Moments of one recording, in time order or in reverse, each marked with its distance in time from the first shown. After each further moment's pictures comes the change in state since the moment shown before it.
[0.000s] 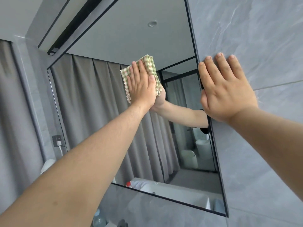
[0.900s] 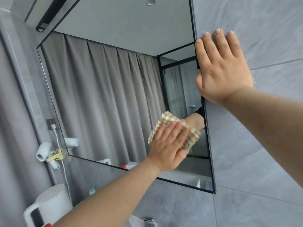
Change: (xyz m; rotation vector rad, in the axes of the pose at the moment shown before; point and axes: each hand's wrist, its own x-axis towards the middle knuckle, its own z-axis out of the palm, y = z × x) left_hand -0.229 -0.035 0.074 0.114 -0.112 0.757; right_hand -0.001 0.000 -0.003 0.022 -0.024 -0.009
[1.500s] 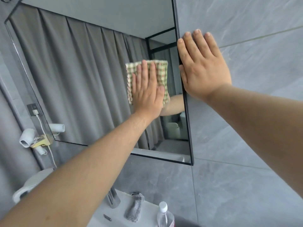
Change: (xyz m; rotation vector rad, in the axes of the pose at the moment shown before) left_hand 0.086 -0.007 -0.035 -0.079 0.107 -0.506; right_hand -0.048 -0.004 0.007 0.062 -0.014 -0.057
